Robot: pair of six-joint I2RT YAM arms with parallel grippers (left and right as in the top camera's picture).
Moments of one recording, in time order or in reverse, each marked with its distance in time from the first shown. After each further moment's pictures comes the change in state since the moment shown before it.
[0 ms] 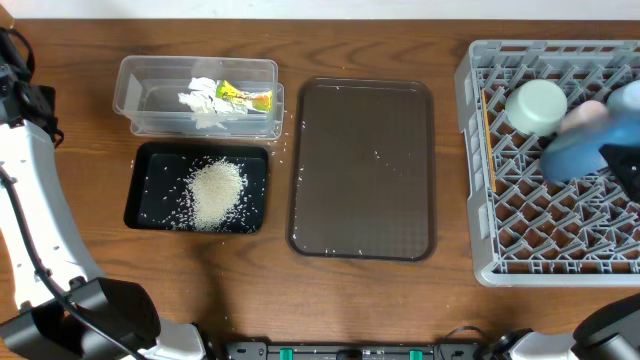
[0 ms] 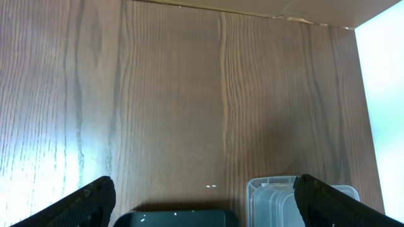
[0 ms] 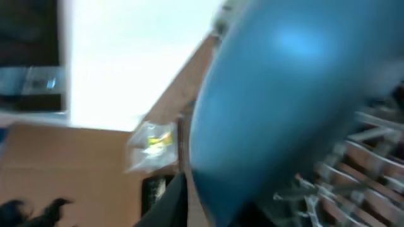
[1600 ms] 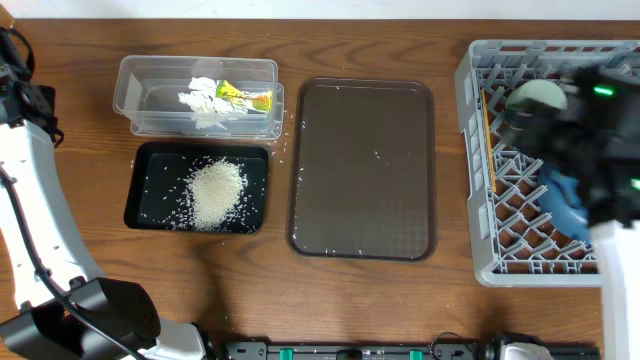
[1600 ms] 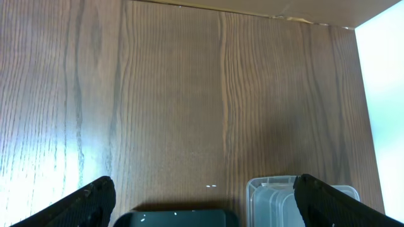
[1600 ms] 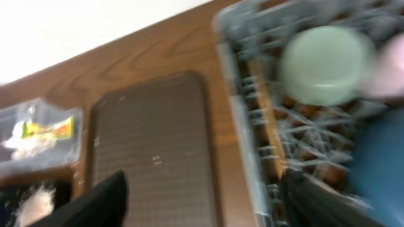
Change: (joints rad) left arm 0.000 0.000 0.000 0.000 0.000 0.000; right arm 0.883 -0.341 0.000 0.267 0.953 0.447
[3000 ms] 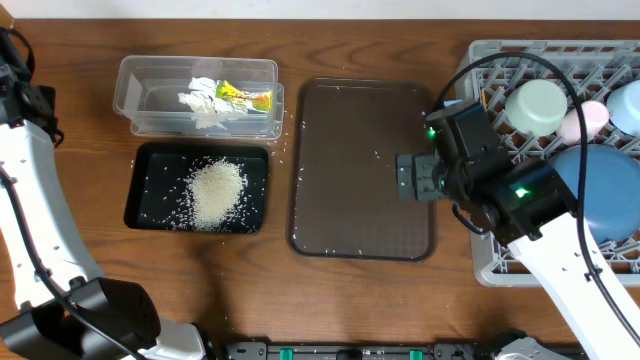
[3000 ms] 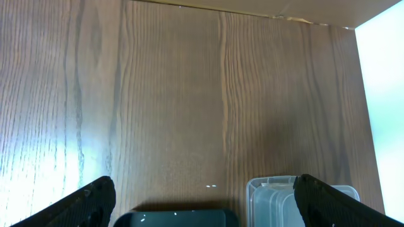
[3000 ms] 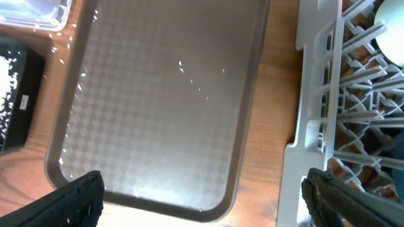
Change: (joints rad) left arm 0.000 0.000 0.000 0.000 0.000 0.000; right arm 0.525 0.040 -0.001 -0.222 0.336 0.039
